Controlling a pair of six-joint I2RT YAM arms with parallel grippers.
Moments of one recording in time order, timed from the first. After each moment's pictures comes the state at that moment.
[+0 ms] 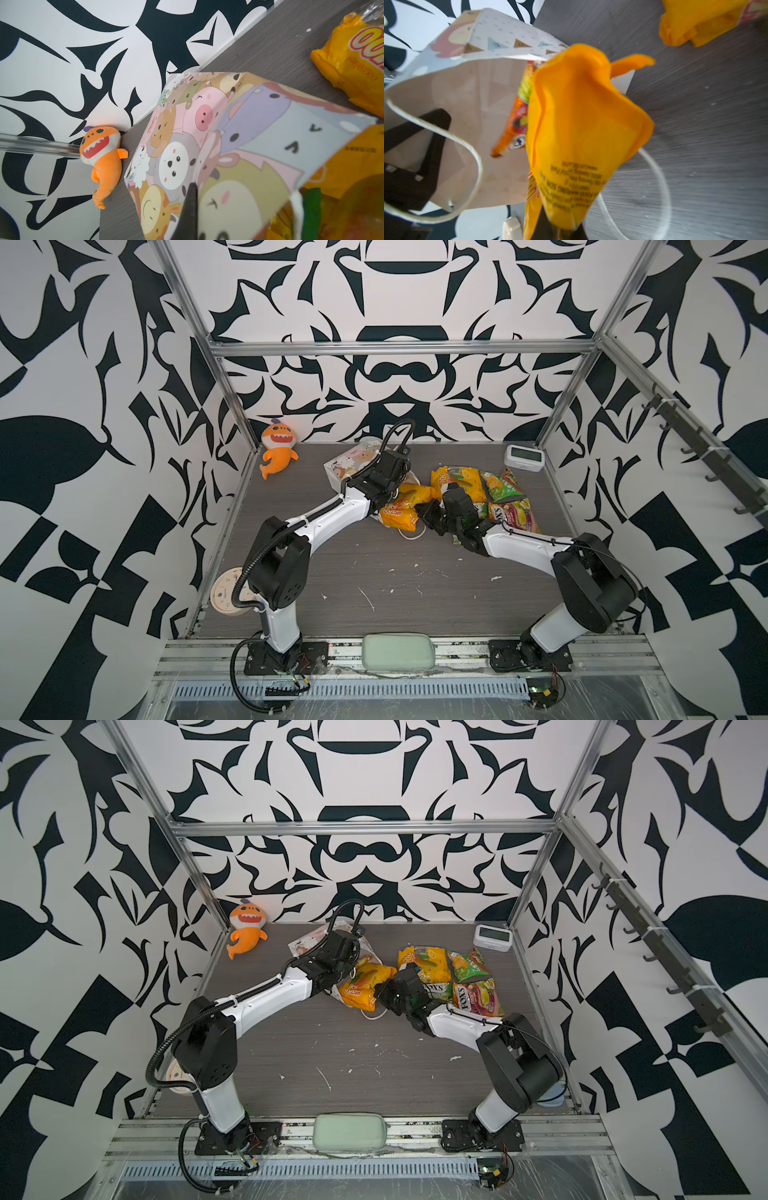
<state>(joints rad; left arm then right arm) -0.68 1.81 1.45 -0.30 -0.56 0.26 0.58 1.58 0.83 0.18 -0.15 1.14</state>
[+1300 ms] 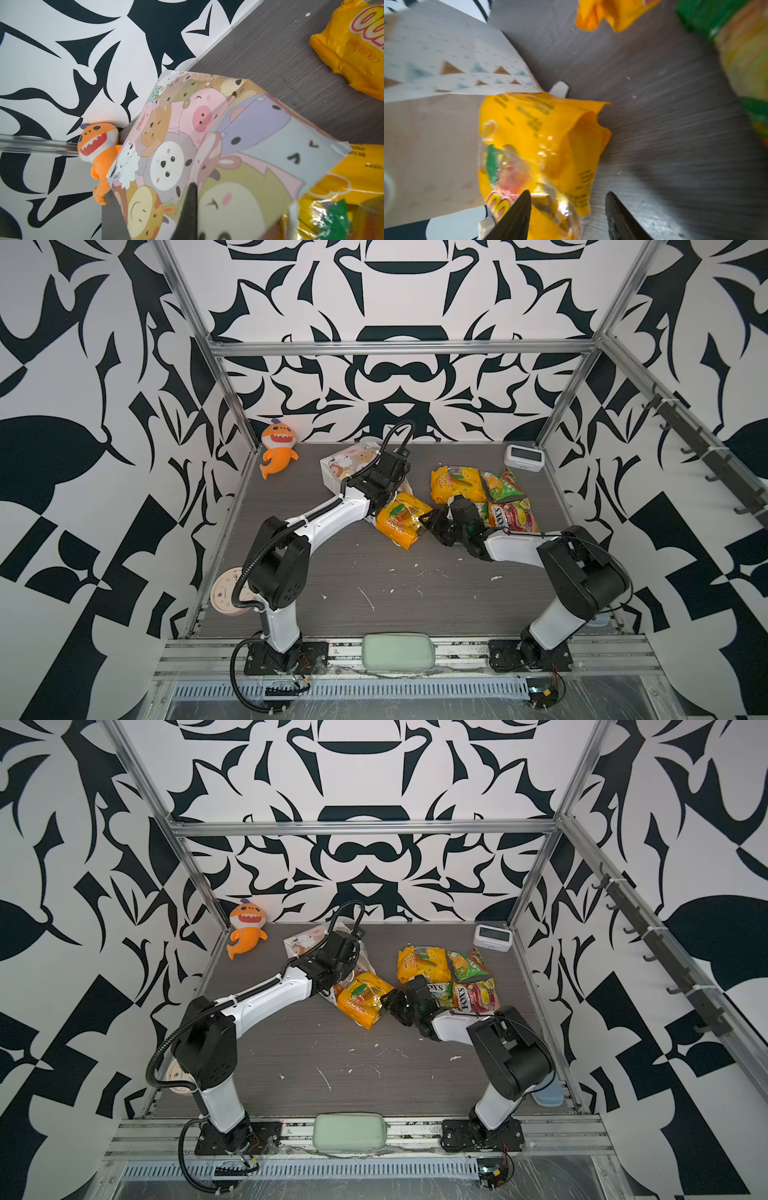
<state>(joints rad) -0.68 1.81 1.45 -0.34 -0.55 0.27 0.51 1.68 0.71 0.29 -0.22 1.11</state>
